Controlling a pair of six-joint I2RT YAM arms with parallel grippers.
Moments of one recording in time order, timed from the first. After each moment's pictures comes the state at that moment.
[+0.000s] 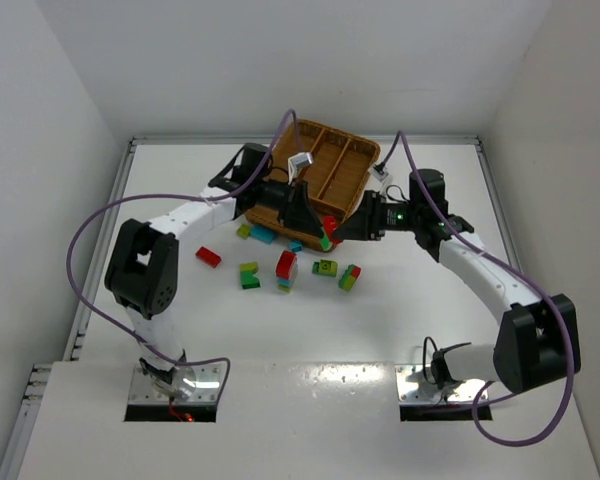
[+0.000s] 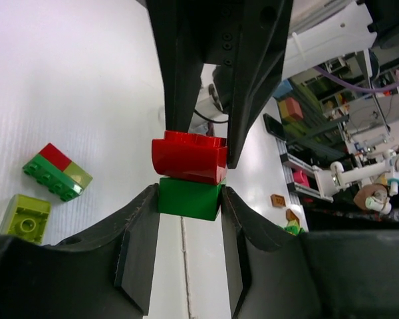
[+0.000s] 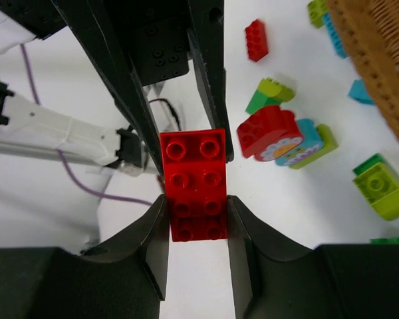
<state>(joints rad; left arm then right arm) -0.44 1.81 1.37 -0.15 1.37 -0.23 0.25 1.33 0.86 -0.03 -0.99 0.53</state>
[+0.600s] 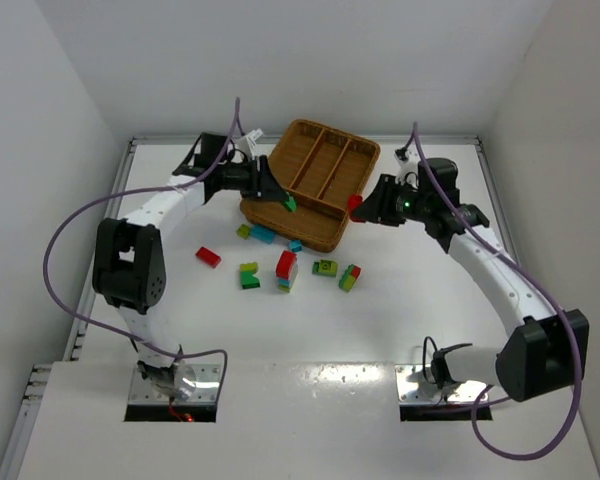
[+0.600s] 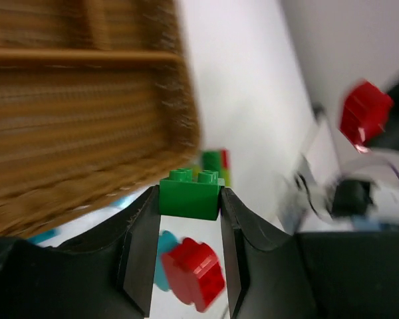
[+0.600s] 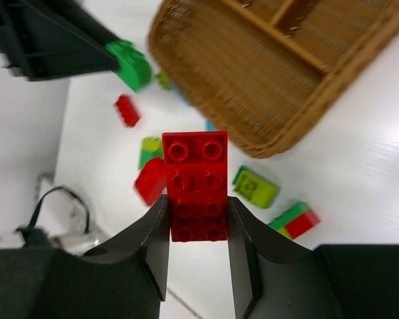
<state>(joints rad) -0.23 1.80 1.38 -0.25 0.91 -0.35 0.24 1.28 1.01 -0.30 -0.51 0.46</state>
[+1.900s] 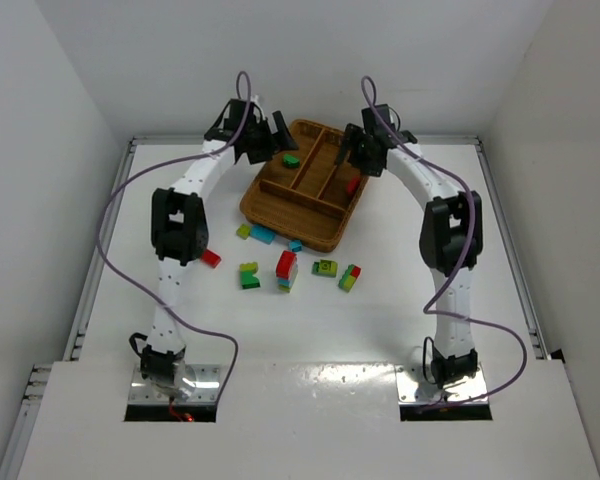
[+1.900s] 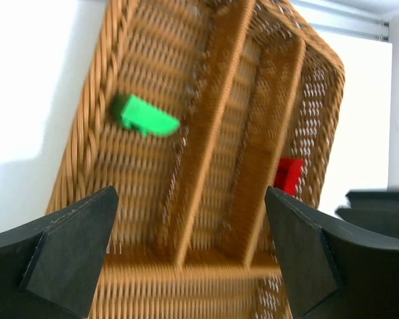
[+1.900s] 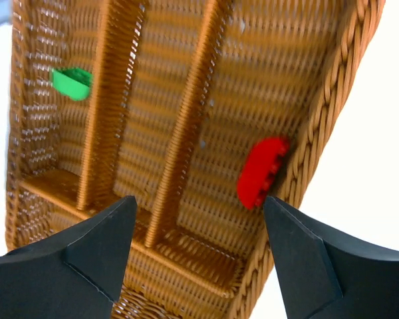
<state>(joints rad) -0.24 2.45 2.28 -0.44 0.33 -0.56 0.26 2.24 1.95 -0.54 -0.01 0.53</state>
